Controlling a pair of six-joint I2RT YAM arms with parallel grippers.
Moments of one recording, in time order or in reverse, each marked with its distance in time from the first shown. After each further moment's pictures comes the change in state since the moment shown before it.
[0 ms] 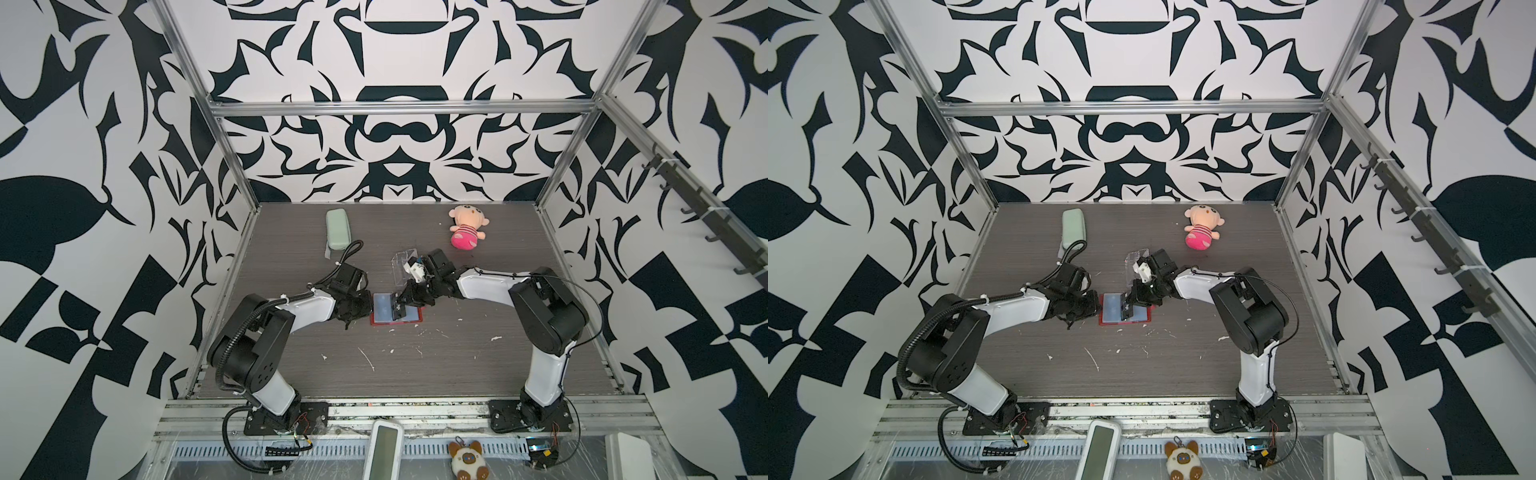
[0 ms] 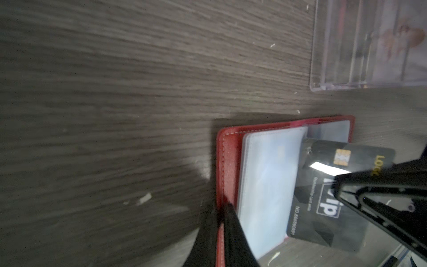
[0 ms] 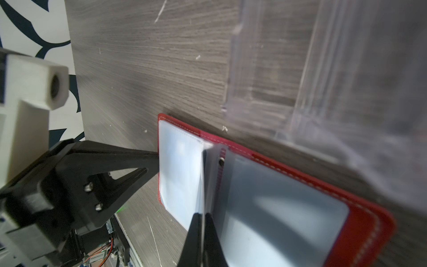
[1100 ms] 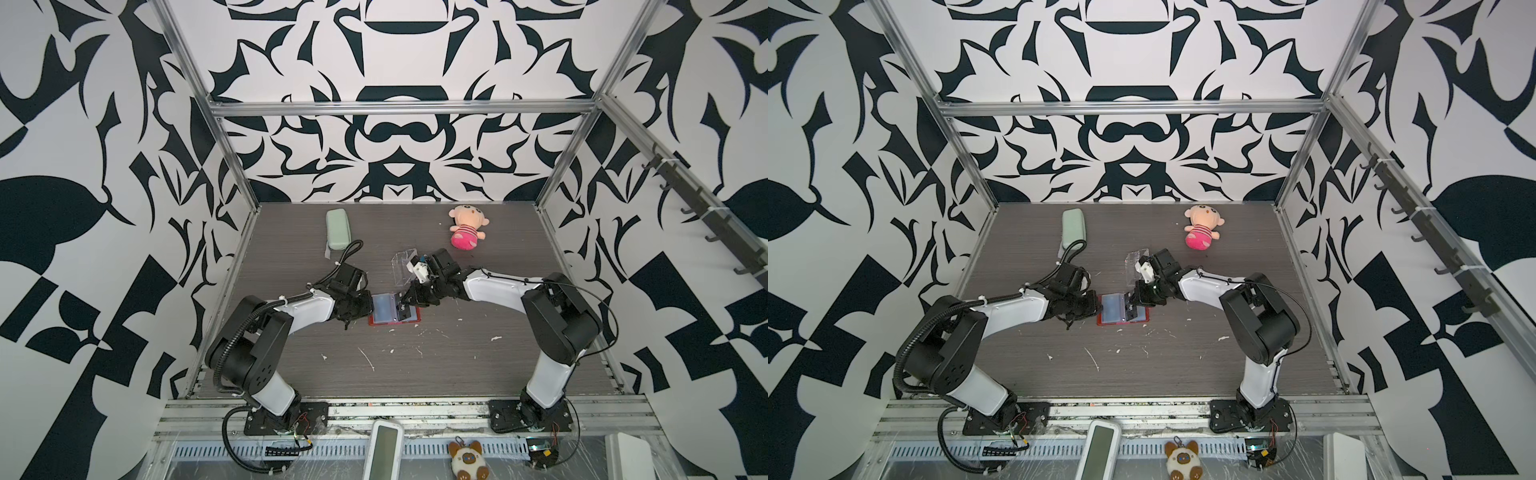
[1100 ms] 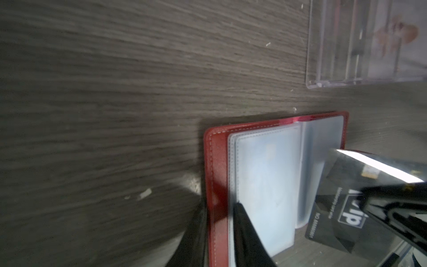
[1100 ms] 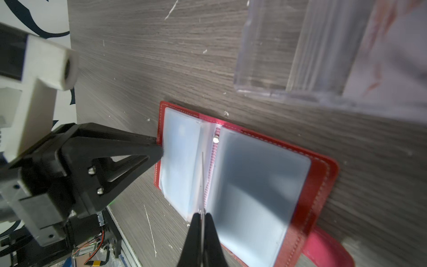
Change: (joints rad) left arm 0.000 -0.011 -0.001 -0.006 0.001 0.015; right arm 0.000 -0.090 -0.034 -0.050 0.037 -0.068
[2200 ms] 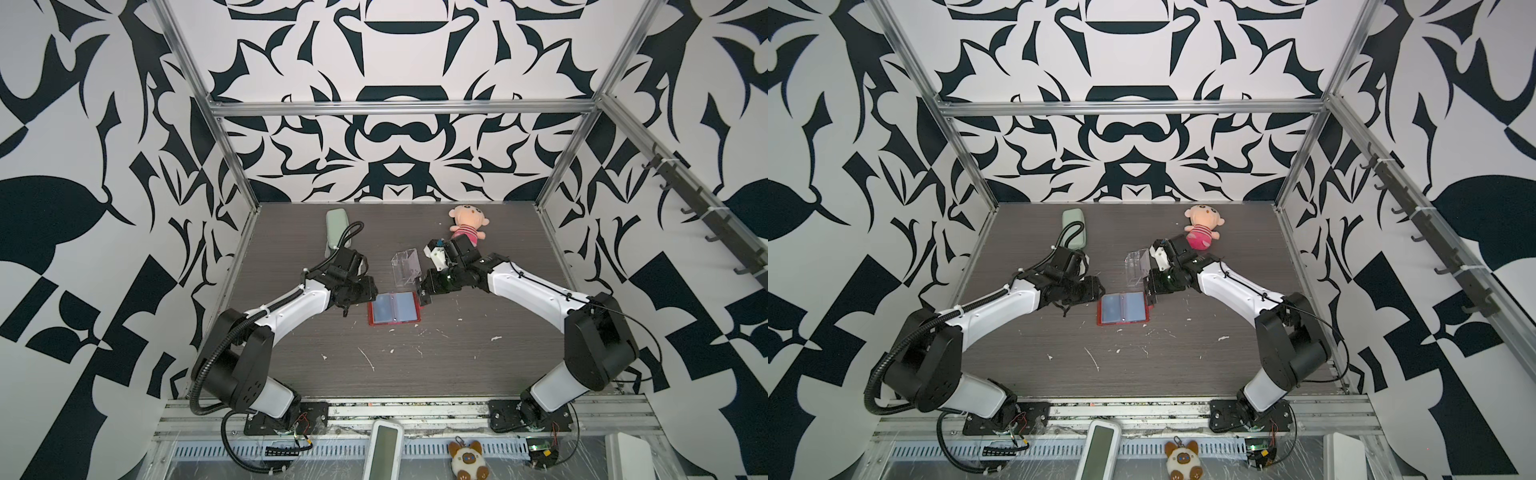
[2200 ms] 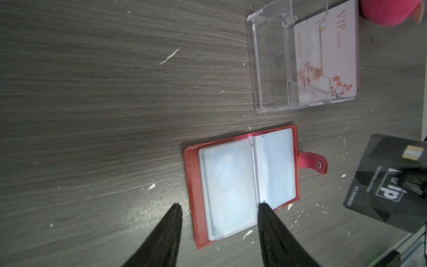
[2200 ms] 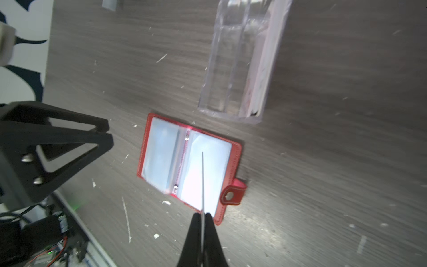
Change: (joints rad) left arm 0.000 -0.119 0.129 -0.198 -0.068 0.084; right arm -0.066 -0.209 0.055 -0.270 0.169 -0.180
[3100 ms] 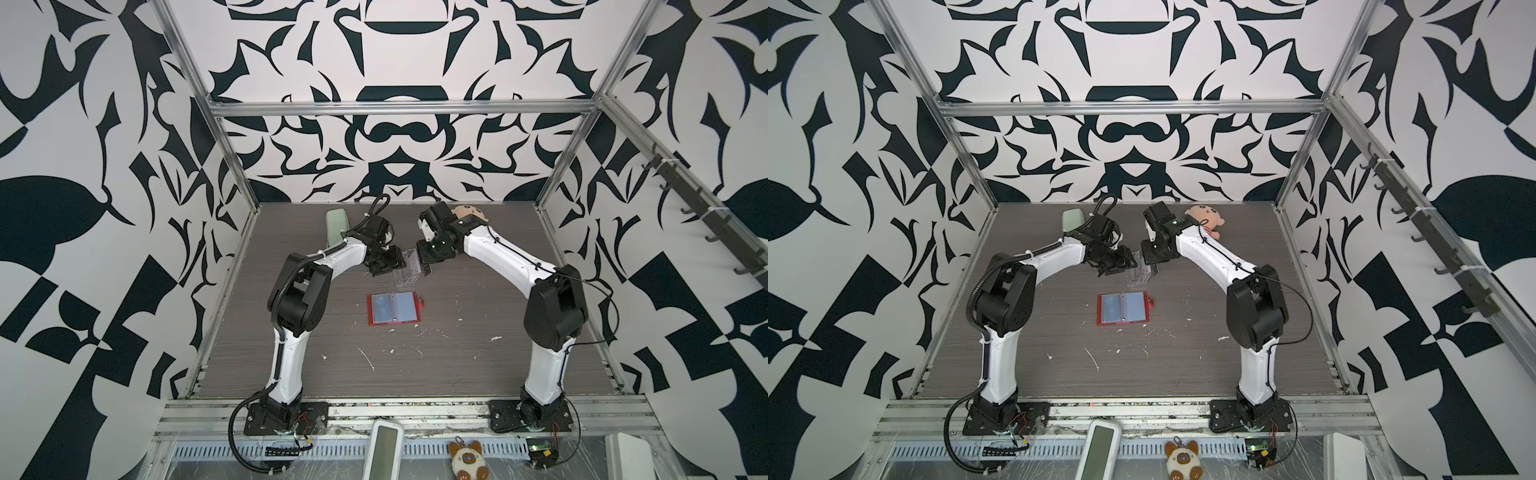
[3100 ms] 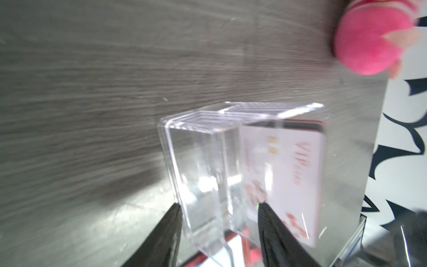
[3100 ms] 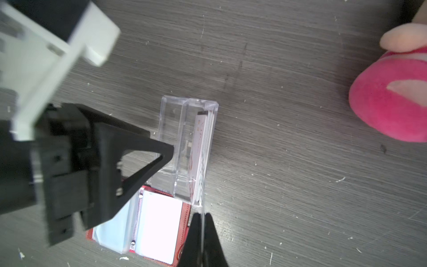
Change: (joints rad) left arm 0.007 0.589 0.671 -0.106 0.221 0.001; right arm 0.004 0.282 0.531 -0.348 0.332 -0.092
